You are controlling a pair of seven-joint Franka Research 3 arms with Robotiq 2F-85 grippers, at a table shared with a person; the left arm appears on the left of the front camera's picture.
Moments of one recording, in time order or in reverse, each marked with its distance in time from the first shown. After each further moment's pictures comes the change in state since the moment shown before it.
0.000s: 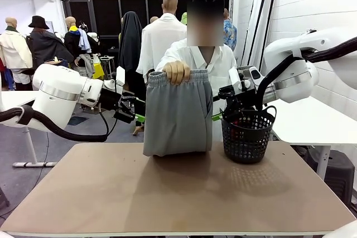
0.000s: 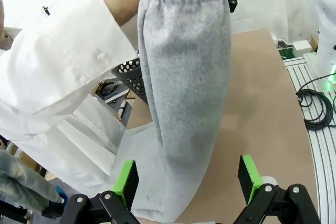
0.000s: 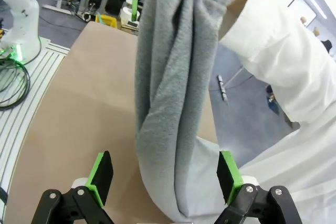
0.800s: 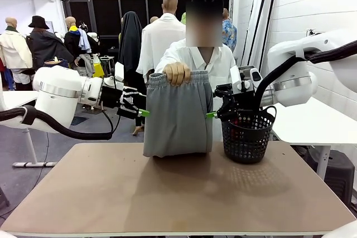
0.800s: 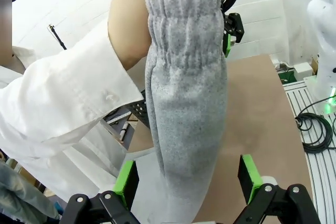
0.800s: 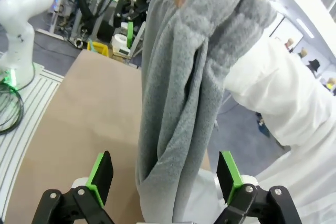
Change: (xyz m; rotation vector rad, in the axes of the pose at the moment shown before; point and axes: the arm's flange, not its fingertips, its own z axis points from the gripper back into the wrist) left arm 0.011 -0.004 -0.002 0.014 -0.114 0.009; right arm 0.006 0.009 -0.011 -0.052 -0.148 0.008
